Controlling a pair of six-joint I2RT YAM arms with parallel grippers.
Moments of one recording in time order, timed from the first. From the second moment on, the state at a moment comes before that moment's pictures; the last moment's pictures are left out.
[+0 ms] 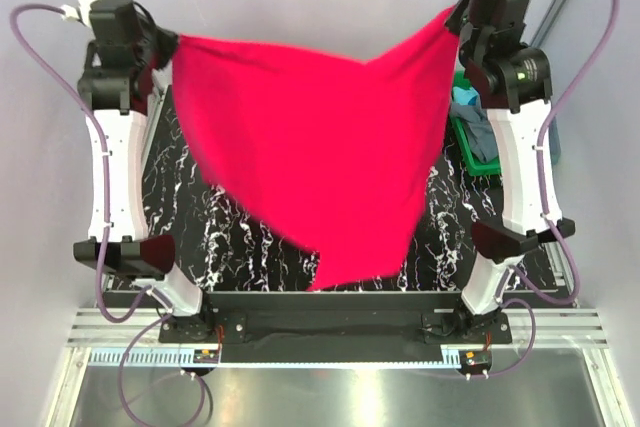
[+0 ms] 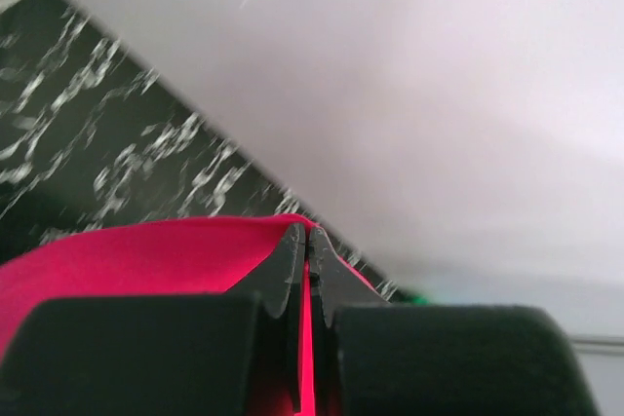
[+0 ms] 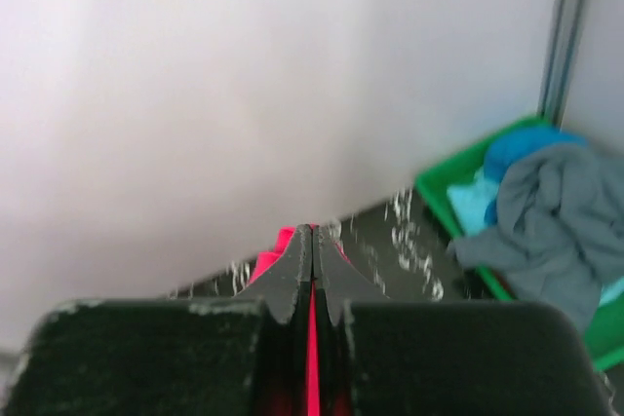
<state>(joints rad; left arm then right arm) 0.01 1.61 2.16 -0.82 -0.13 -0.87 0.36 1.81 2.59 -0.87 0.59 0.41</state>
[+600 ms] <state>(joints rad) 0.06 1.01 1.39 -0.51 -0.10 -0.82 0.35 1.02 1.74 -0.62 0.55 0.43</state>
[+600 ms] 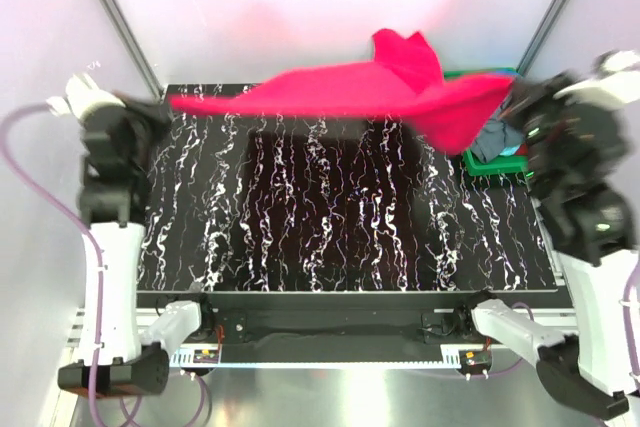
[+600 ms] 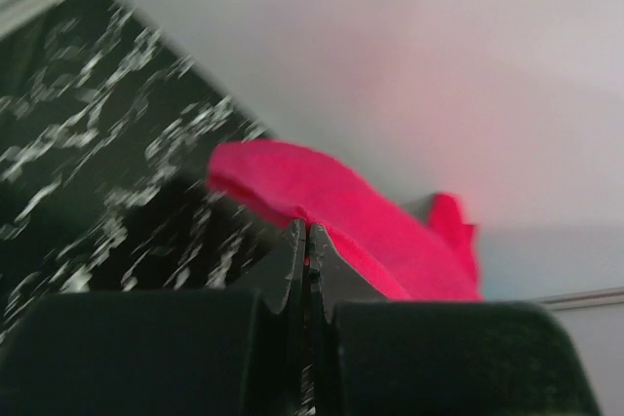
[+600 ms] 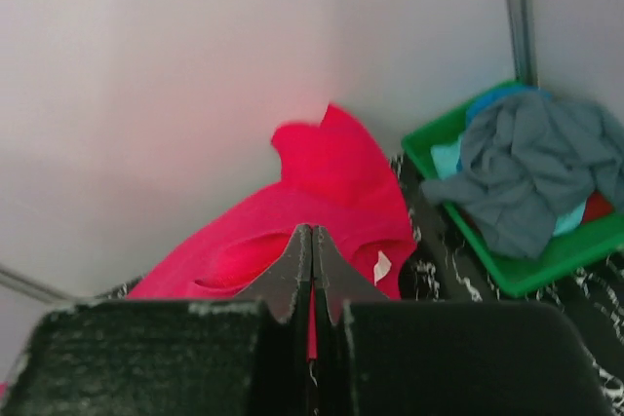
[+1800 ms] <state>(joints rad) 0.06 1.06 0.58 -0.51 -0.24 -0.88 0.34 1.02 0.78 -0.72 0.32 0.94</state>
